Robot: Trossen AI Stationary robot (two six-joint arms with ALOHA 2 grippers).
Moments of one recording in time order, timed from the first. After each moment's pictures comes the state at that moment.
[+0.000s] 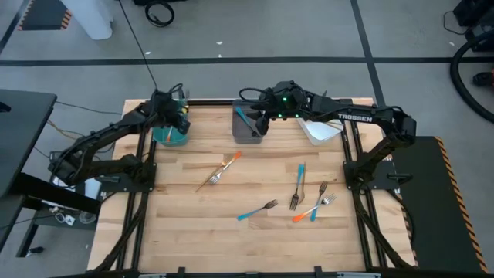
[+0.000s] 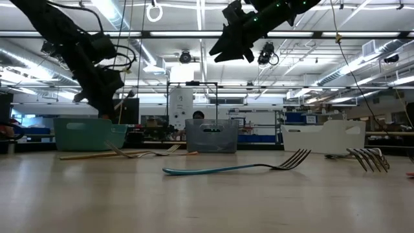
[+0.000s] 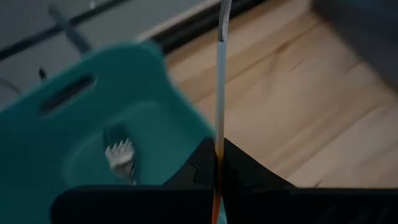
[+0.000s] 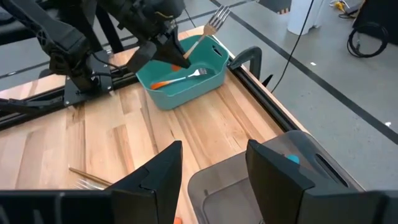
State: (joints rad) left arm 0.97 1.09 0.58 -0.35 -0.01 -0.02; right arm -0.36 1.54 1.28 -0.20 -0.05 0.12
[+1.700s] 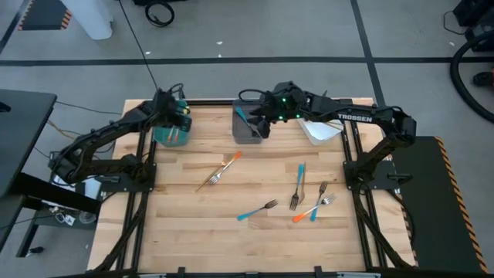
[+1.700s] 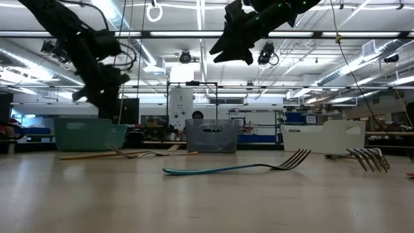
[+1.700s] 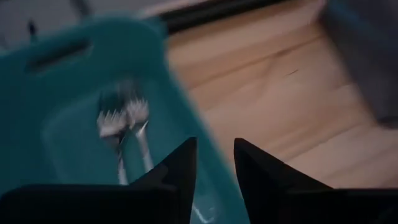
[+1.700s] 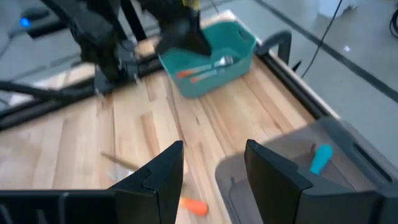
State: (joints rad) left arm 0.92 1.11 0.64 -0.44 -0.02 -0.25; right arm -0.36 1.54 1.28 -0.24 -0.16 0.15
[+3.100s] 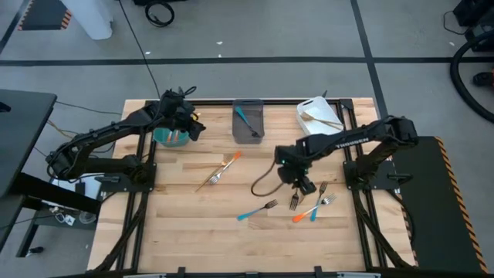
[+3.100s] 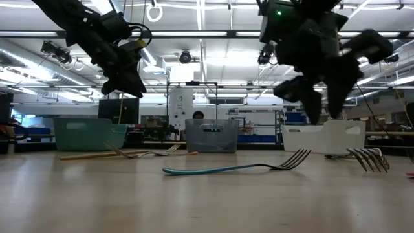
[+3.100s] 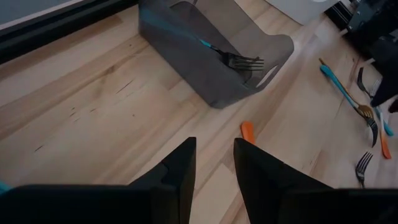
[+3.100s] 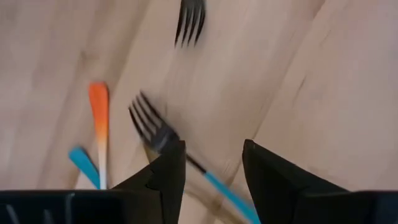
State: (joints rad) left arm 0.72 1.11 0.71 -0.36 0.29 -0.26; right arm 0.00 1.54 0.97 -0.78 -0.32 -0.36
